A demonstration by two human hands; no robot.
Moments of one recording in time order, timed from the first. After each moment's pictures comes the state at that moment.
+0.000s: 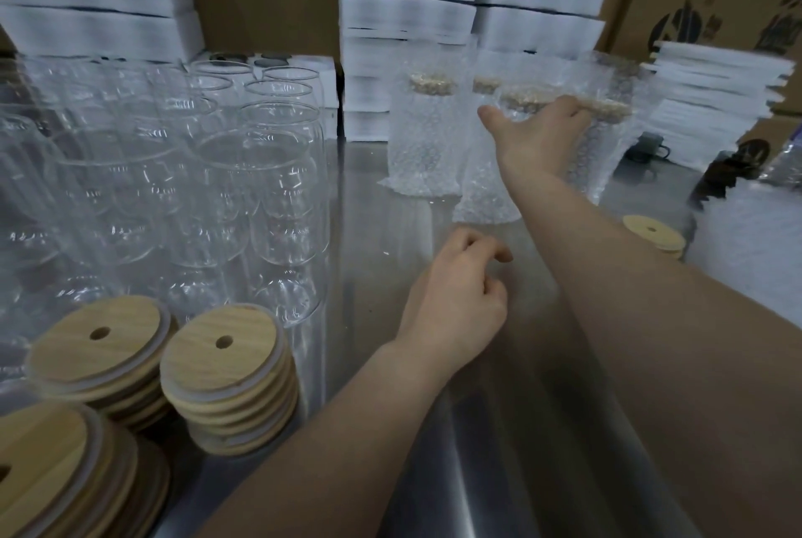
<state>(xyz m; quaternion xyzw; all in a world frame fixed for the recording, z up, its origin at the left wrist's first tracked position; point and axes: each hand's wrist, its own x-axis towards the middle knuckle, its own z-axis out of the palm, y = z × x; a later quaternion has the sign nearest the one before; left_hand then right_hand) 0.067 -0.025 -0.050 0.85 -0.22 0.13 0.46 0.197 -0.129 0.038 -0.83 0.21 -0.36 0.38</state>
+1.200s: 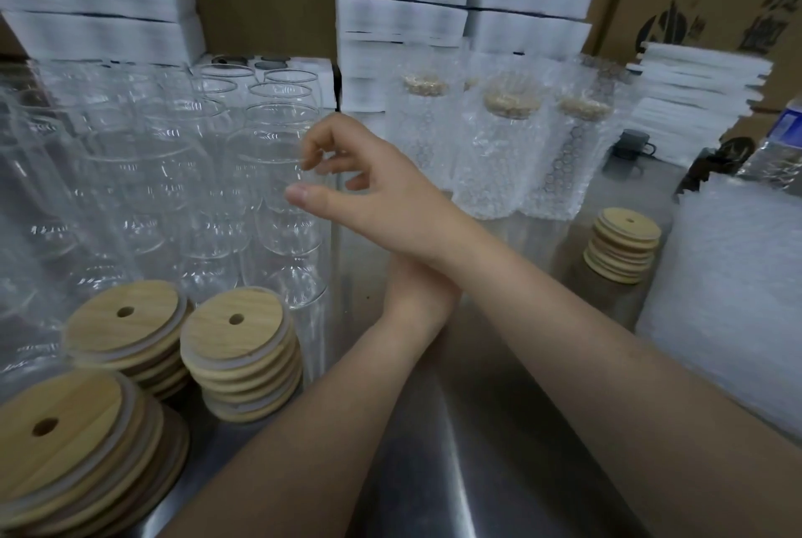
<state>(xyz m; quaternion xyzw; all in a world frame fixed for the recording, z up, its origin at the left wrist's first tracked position) 0.063 -0.005 -0.051 0.76 0.02 -0.01 0.65 0.069 -0.032 0.039 -0.80 -0.35 -0.08 0.48</state>
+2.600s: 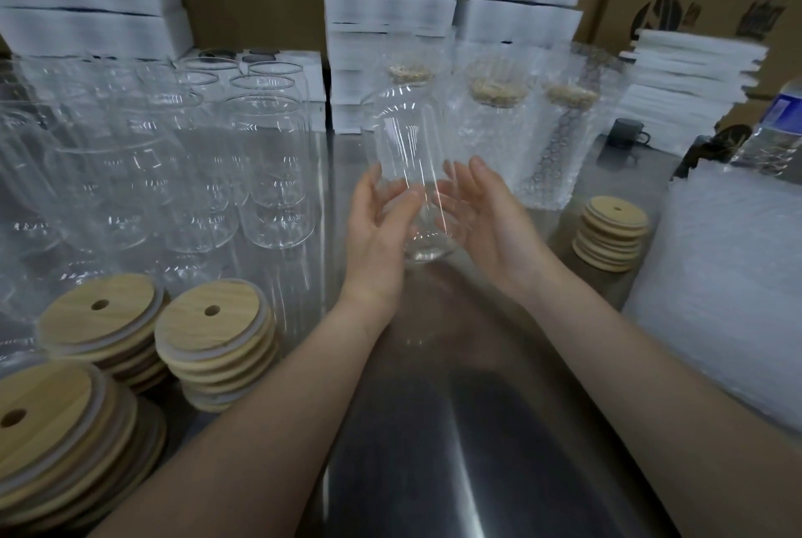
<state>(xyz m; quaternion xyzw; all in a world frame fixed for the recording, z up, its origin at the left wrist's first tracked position) 0.073 -0.004 -0.039 0.53 -0.08 0.12 0.83 0.092 -0.125 -0.015 -0.60 -0.02 -0.01 0.80</state>
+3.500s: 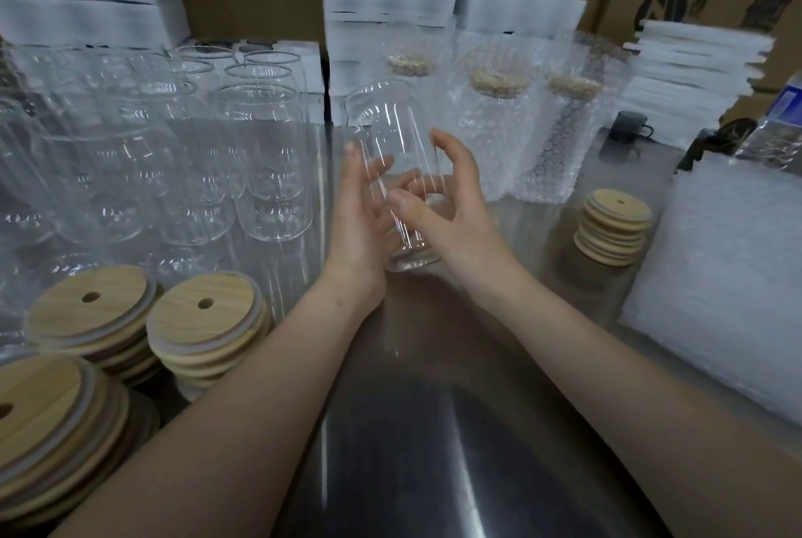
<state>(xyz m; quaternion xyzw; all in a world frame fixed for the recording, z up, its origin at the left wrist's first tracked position) 0.077 0.008 -0.027 0.46 -0.02 0.00 0.89 0.071 -0.098 -0.024 -0.74 -0.17 -0.12 0.64</state>
